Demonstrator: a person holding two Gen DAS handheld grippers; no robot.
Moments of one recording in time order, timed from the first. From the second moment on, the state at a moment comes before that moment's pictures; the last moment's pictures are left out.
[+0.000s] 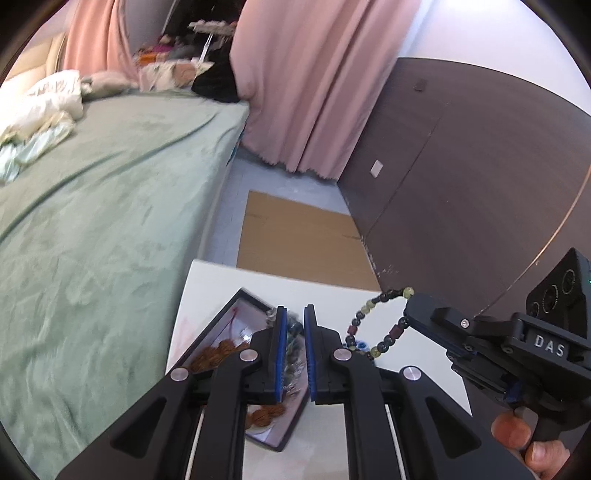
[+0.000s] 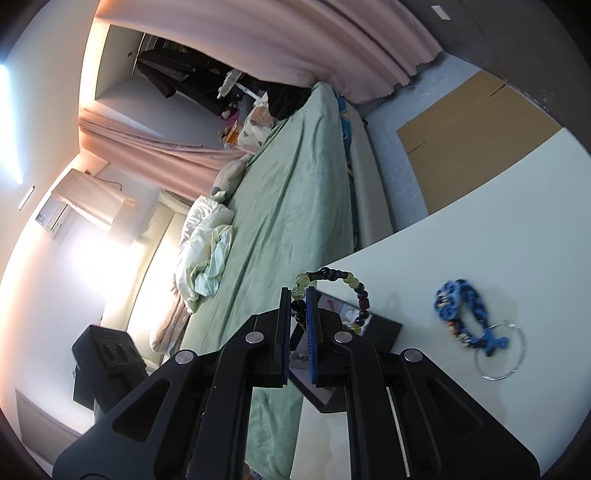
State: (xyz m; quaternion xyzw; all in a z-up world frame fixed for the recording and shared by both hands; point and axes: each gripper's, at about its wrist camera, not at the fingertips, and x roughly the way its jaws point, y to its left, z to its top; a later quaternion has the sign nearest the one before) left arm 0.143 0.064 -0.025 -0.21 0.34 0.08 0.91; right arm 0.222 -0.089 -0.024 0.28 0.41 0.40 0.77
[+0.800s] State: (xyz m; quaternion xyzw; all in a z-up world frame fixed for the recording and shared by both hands) left arm 0.101 0.130 -0.018 -0.24 0.31 0.13 0.91; right arm 0.219 -0.018 -0.052 0.19 0.45 0.36 0.80
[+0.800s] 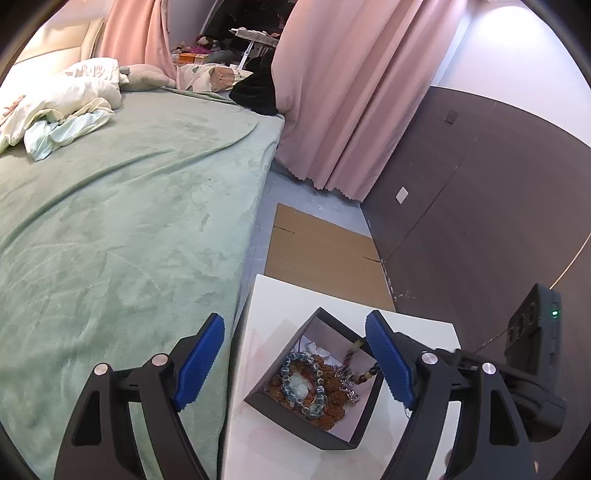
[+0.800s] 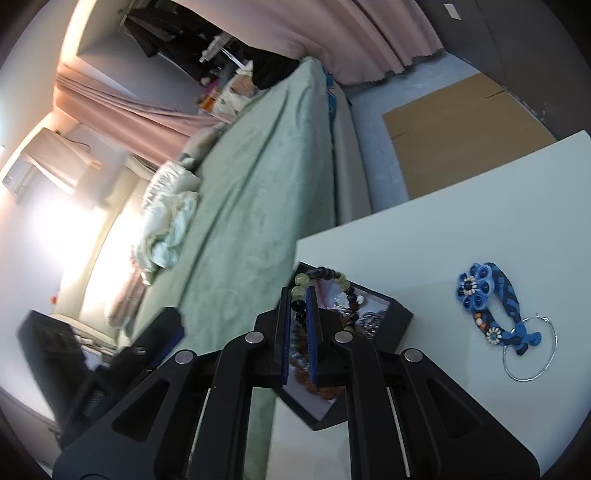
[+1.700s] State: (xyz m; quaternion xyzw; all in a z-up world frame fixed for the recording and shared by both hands) left arm 0.129 0.068 -0.032 -0.18 0.34 0.08 0.92; right arm 0.235 -0.090 -0.054 0.20 0.46 0.29 0.82
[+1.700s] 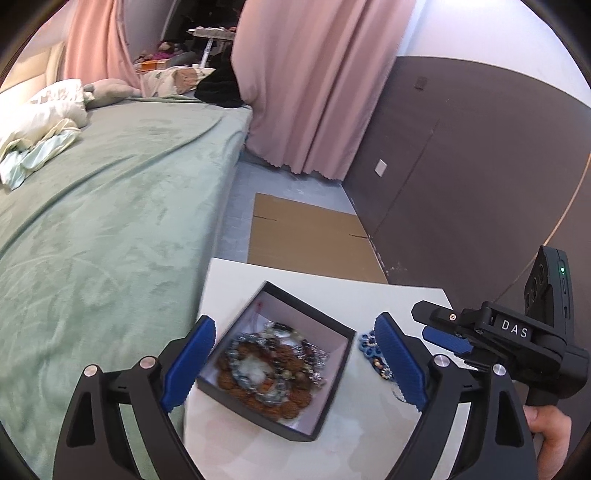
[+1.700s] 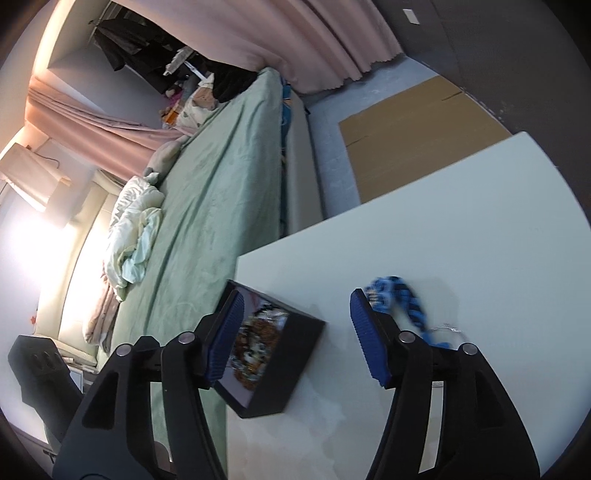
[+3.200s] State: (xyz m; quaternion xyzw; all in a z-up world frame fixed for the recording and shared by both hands) left arm 0.237 -0.090 -0.156 -0.07 0.45 0.04 0.89; right arm 0.246 -0.219 -0.057 0.25 0.50 0.22 0.80
